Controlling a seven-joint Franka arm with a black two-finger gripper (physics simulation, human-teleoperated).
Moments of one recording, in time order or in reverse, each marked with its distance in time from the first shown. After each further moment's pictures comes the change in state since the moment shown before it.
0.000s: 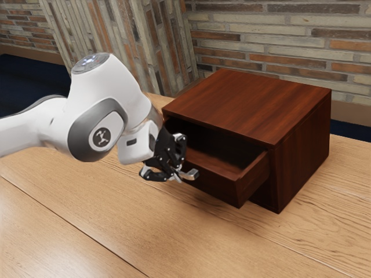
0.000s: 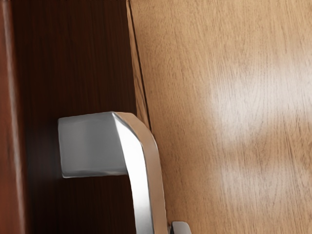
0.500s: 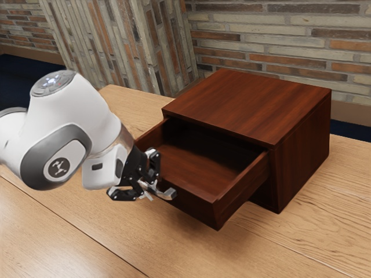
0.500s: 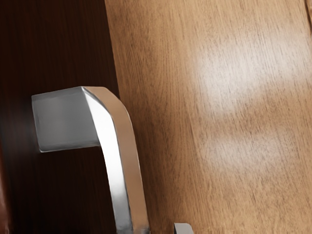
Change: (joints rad) arm -0.019 -0.227 0.004 -0.208 0.147 -0.008 -0.048
